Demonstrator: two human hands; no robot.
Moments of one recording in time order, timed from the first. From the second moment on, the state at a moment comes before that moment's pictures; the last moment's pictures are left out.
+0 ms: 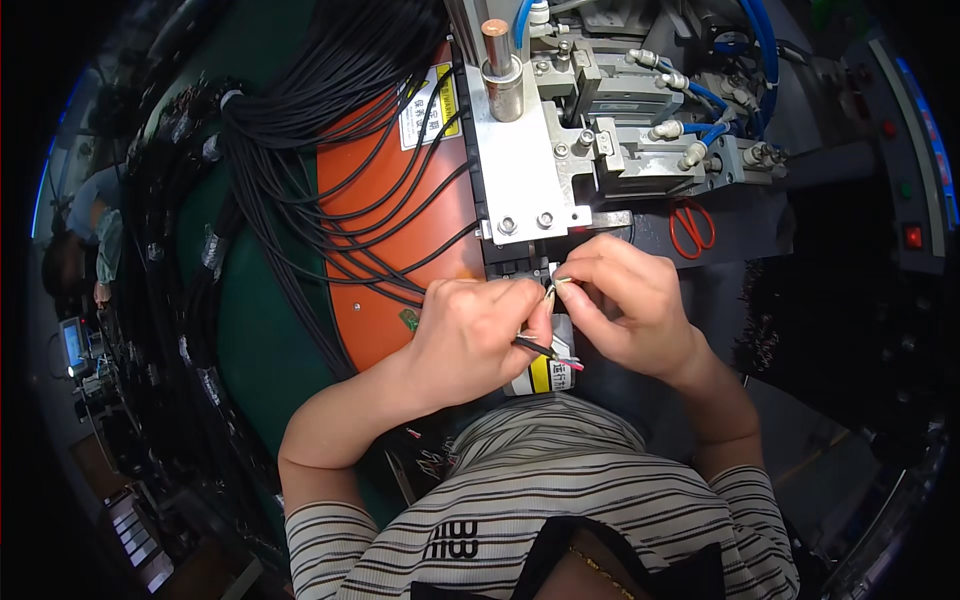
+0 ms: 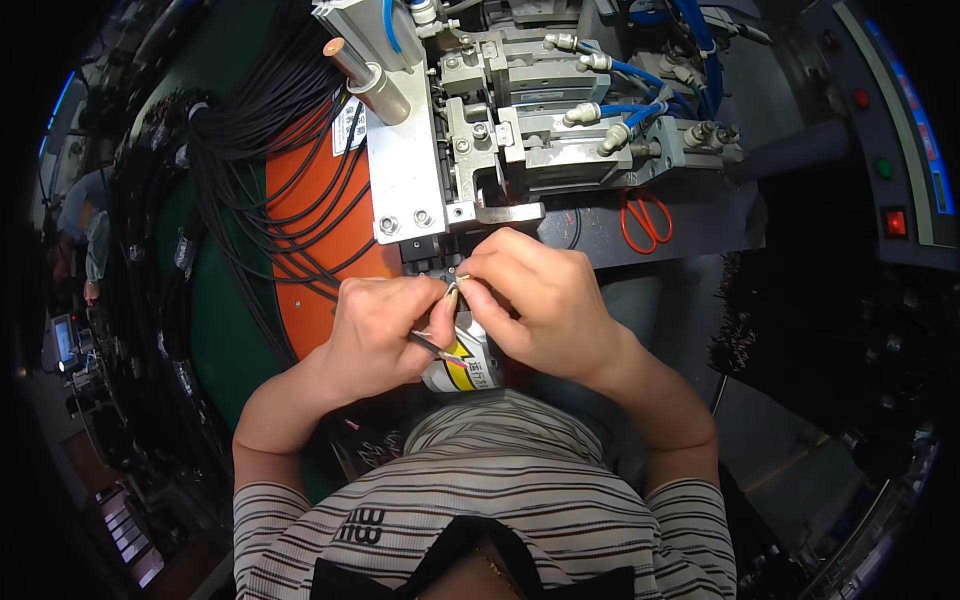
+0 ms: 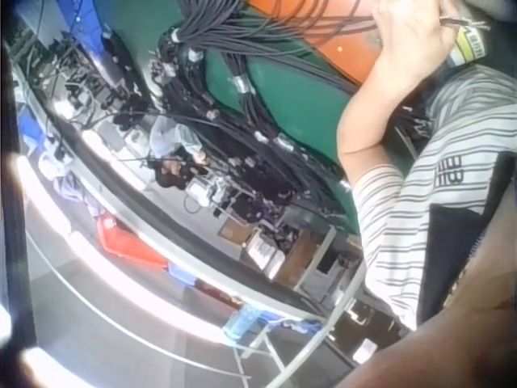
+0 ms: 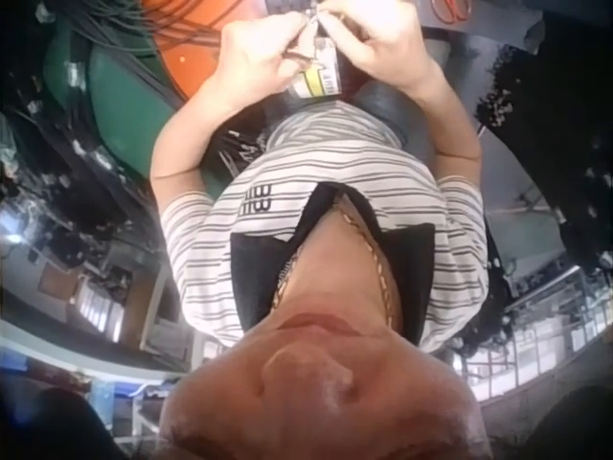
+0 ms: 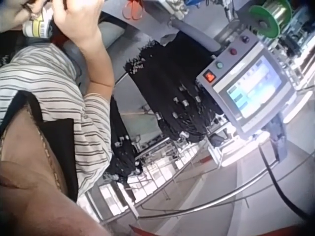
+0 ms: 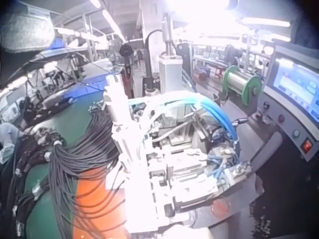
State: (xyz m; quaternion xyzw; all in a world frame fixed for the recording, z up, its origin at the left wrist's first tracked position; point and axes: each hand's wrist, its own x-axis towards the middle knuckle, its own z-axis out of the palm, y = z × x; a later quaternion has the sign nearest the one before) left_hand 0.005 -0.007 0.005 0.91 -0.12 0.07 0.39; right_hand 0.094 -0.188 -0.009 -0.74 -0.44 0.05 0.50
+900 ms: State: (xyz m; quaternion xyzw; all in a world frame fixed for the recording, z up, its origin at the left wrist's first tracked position) left_hand 0.004 -0.002 -0.001 0.94 -0.16 0.12 0.29; right_hand 0.088 -0.186 -0.017 -0.82 -0.45 -0.02 0.35
